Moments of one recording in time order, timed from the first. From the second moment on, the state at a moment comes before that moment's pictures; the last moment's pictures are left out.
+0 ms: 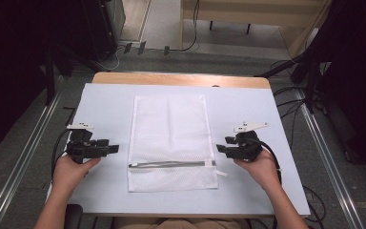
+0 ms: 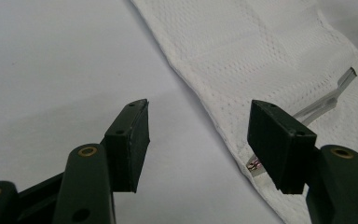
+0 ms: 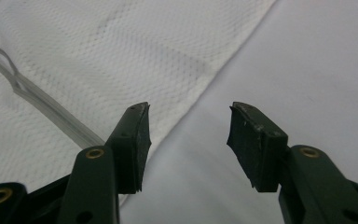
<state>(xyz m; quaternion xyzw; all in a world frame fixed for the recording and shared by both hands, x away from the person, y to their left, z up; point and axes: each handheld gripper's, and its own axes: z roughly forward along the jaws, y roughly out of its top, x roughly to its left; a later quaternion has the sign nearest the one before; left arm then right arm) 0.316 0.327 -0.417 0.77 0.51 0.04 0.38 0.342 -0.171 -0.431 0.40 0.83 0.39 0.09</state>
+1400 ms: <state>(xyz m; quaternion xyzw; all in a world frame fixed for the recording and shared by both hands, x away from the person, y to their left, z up) 0.319 0.326 -0.420 0.77 0.51 0.05 0.38 0.335 -0.070 -0.421 0.30 0.87 0.40 0.04</state>
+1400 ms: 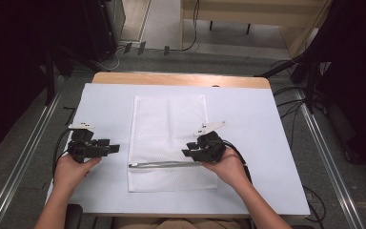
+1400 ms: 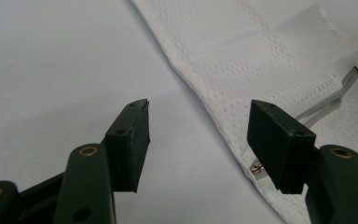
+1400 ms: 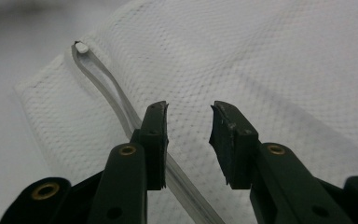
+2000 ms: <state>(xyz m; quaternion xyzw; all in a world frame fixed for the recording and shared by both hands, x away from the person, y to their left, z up) 0.319 0.327 -0.420 0.77 0.51 0.05 0.38 0.330 -0.024 -0.431 0.27 0.88 0.39 0.01</state>
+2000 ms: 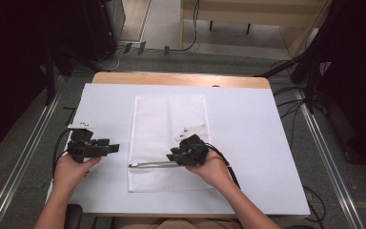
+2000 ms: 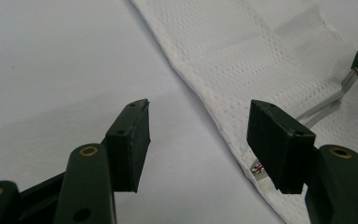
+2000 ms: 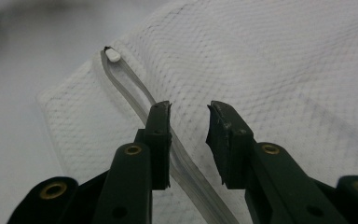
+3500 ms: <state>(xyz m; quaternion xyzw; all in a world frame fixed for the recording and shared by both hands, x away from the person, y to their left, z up) 0.320 0.331 -0.419 0.77 0.52 0.05 0.38 0.323 0.073 -0.456 0.23 0.89 0.38 -0.05</state>
